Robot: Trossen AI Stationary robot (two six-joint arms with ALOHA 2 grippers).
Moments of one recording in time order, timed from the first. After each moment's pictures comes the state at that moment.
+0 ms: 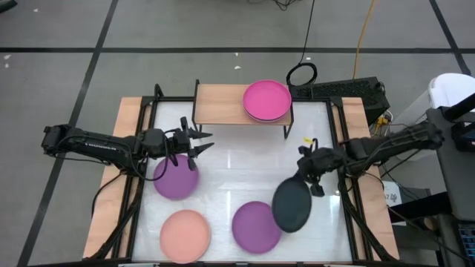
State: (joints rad) left arm -0.02 0.94 0.52 0.39 -0.24 0.12; right arm 0.22 0.89 0.70 -0.58 -0.07 0.17
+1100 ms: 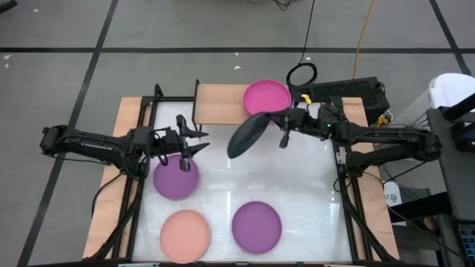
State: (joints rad) left arm -0.04 0.88 0.52 0.51 -0.14 0.15; right arm -0.20 1.05 0.75 0.36 0.09 -0.22
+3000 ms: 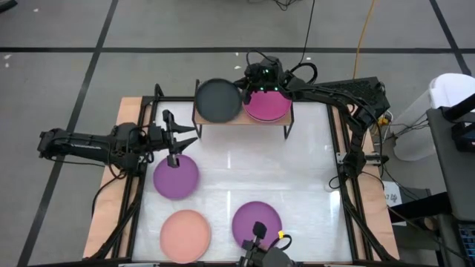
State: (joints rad) left arm -0.03 0.70 0.54 0.36 -0.17 0.20; right arm -0.65 1.88 1.45 0.07 -0.31 -0.04
